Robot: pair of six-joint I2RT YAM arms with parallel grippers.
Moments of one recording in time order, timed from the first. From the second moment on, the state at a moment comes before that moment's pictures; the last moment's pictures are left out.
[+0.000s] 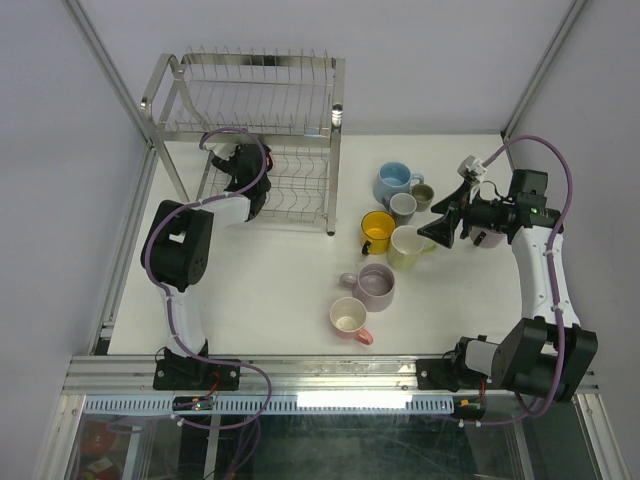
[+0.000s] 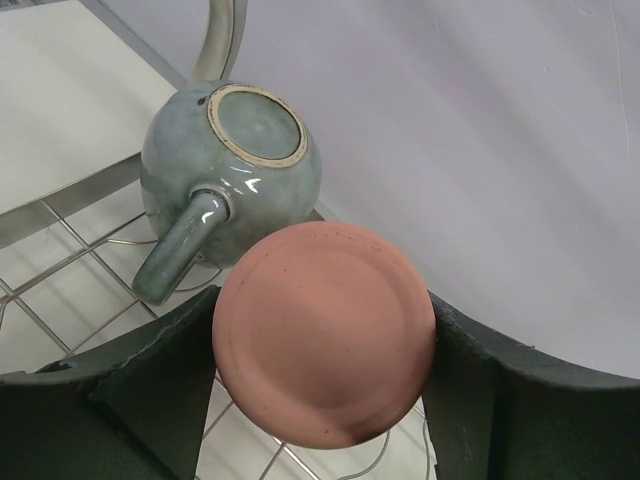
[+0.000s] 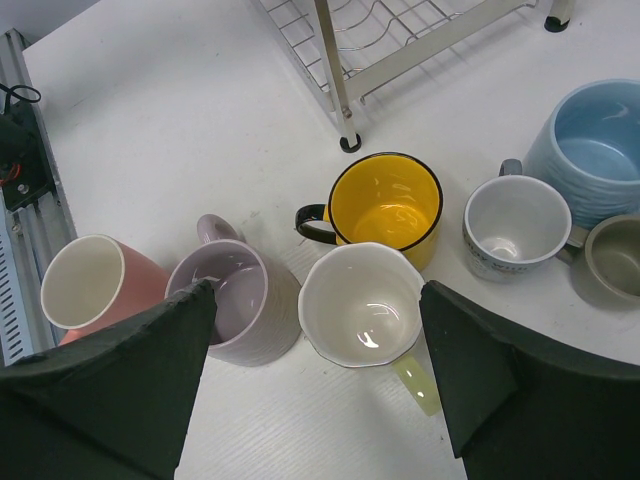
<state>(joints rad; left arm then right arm) -0.34 2.00 1.25 0.62 -0.81 -0.67 -0.21 1.22 1.07 -0.78 -1.19 -0.68</state>
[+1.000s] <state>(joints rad) -0.34 1.93 1.10 0.71 -0.67 -0.49 -0.21 1.21 1.07 -0.78 -1.19 -0.68</state>
